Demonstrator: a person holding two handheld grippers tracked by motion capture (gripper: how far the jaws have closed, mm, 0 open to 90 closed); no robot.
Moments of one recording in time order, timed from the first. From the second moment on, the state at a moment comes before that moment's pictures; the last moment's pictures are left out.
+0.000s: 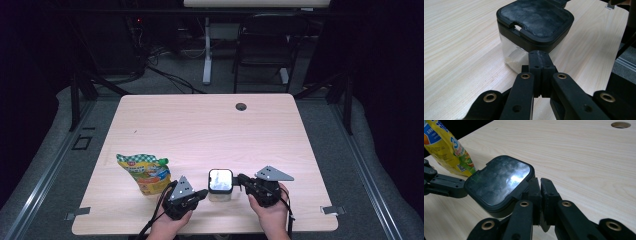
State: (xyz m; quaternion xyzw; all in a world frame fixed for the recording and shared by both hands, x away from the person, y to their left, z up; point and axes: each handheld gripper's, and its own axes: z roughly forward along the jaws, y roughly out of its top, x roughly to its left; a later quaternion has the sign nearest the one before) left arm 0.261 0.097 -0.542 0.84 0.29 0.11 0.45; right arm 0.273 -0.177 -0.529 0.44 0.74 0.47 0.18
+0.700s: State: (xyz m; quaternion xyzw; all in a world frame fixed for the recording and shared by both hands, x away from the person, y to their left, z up) left arm 0.259 0.097 -0.543 0.83 0.29 0.11 0.46; right arm 0.276 -0.165 -0.519 0.46 0.73 0.47 0.18
